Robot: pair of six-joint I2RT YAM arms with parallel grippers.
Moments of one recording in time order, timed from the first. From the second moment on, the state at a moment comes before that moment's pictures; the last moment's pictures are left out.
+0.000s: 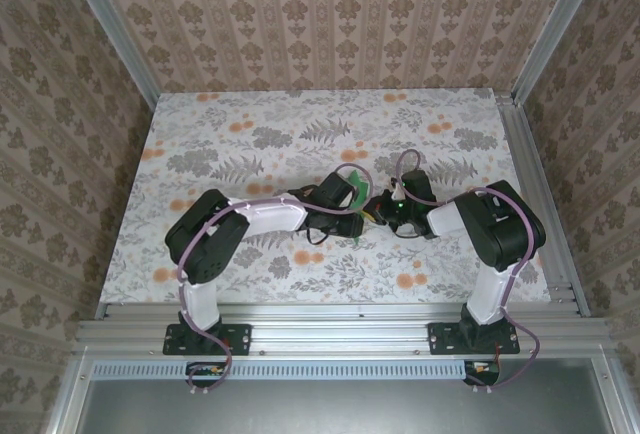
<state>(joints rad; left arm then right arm) -0.90 1.89 1.11 -0.24 0.20 -0.56 0.31 1.84 0.64 0.50 -0.60 1.10</state>
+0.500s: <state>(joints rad) -0.96 1.95 1.25 -0.45 0.01 -0.46 0.31 1.81 0.64 0.48 -0.59 1.09</state>
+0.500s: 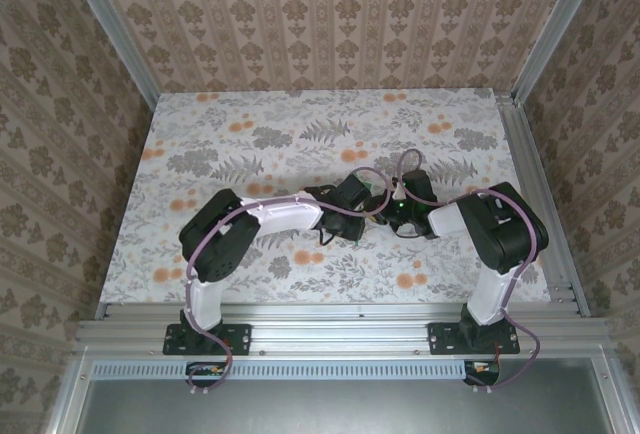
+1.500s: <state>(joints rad) -0.98 1.96 1.28 -0.57 -0.16 -0.33 0.31 1.75 0.64 0.31 -0.55 0.95</state>
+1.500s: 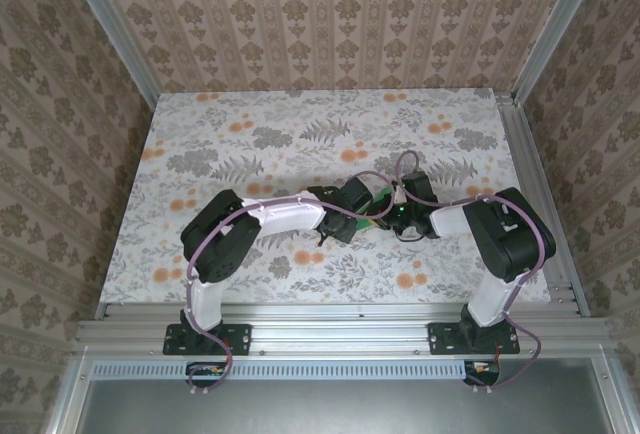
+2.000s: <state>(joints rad) -0.98 1.91 1.19 -0.49 -0.13 -0.32 0.32 1.75 0.64 0.30 -0.55 0.94</state>
